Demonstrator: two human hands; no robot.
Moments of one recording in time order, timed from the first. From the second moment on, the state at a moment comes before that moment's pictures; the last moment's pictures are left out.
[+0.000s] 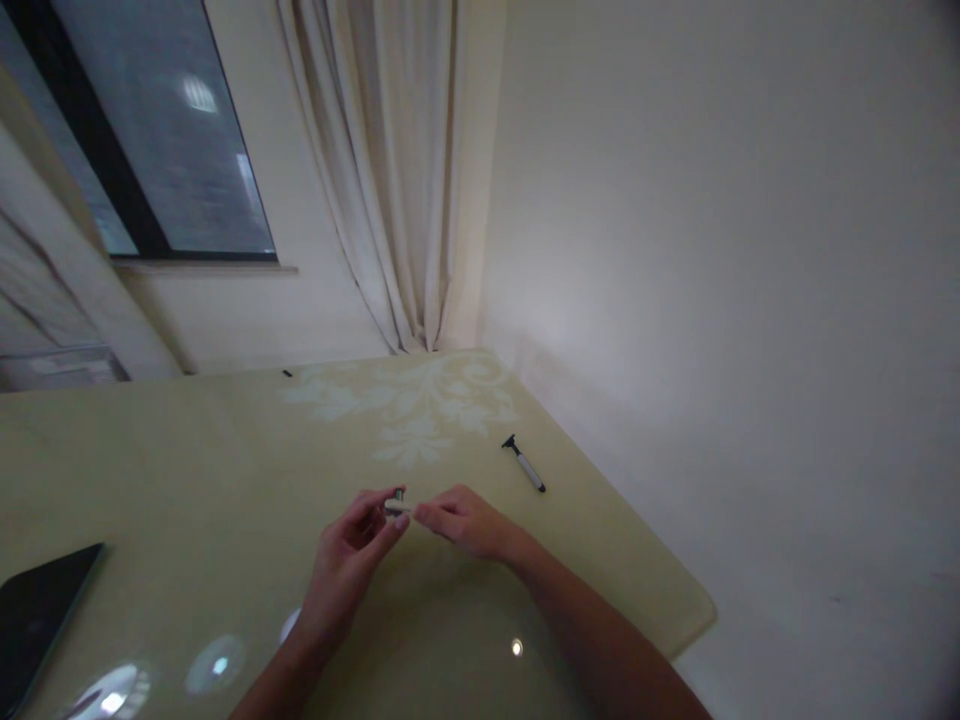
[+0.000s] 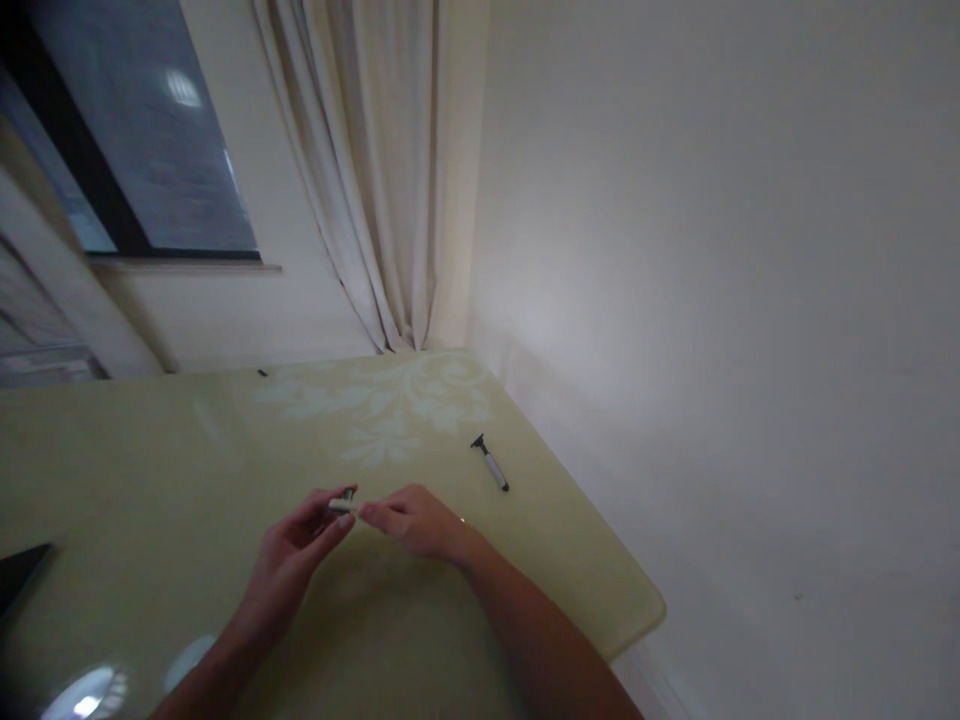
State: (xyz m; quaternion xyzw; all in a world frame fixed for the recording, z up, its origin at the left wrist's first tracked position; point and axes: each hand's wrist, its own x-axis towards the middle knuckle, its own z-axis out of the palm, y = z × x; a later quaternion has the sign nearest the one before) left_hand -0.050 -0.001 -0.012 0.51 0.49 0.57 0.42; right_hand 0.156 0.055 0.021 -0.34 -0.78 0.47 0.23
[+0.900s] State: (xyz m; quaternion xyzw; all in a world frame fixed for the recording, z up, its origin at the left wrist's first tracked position) left_hand -0.053 0.010 -0.014 0.48 0.51 0.59 0.39; right_hand 0.144 0.061 0.007 -0.38 -0.80 0.36 0.29
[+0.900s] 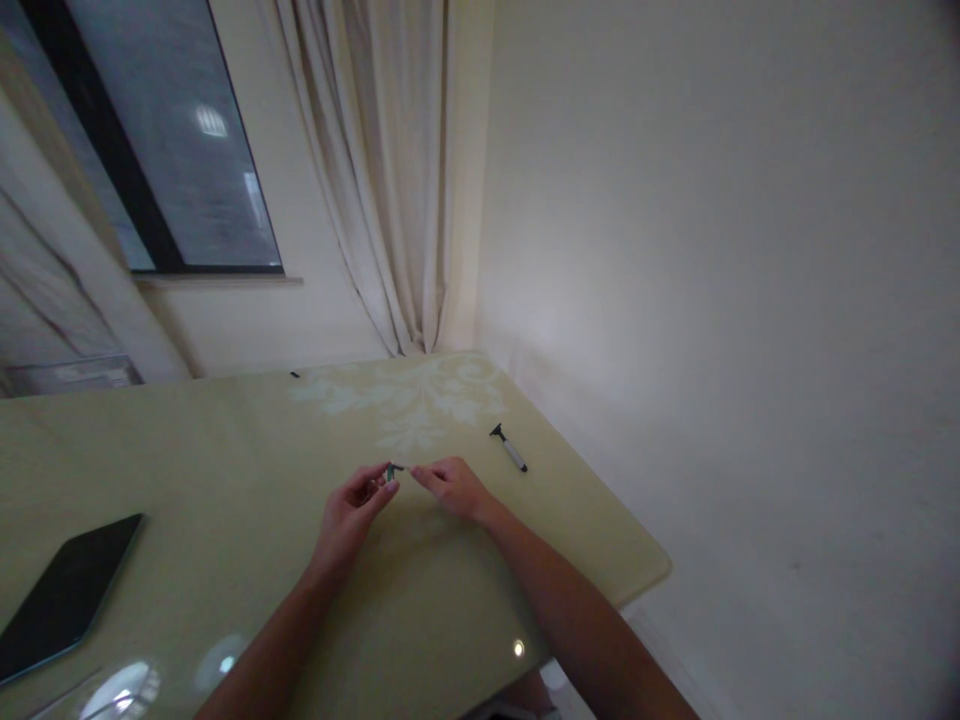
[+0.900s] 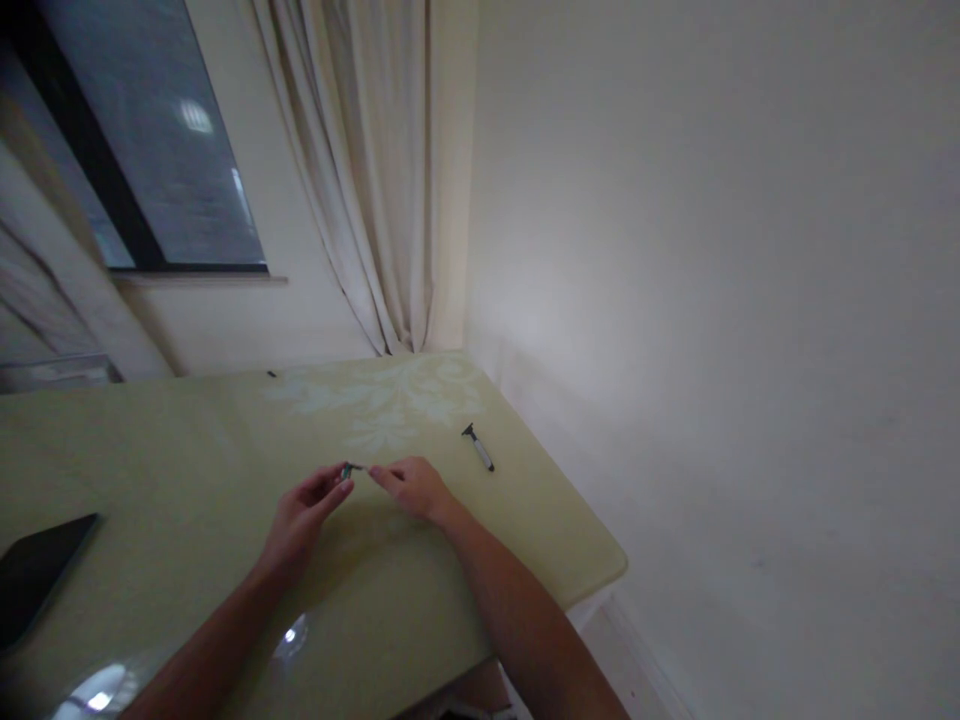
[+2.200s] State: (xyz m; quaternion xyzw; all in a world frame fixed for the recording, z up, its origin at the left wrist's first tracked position) left_hand -0.051 0.013 -0.009 0.56 0.52 0.53 0.37; right_hand 0.144 0.032 -0.002 -0.51 -0.81 0.17 0.24
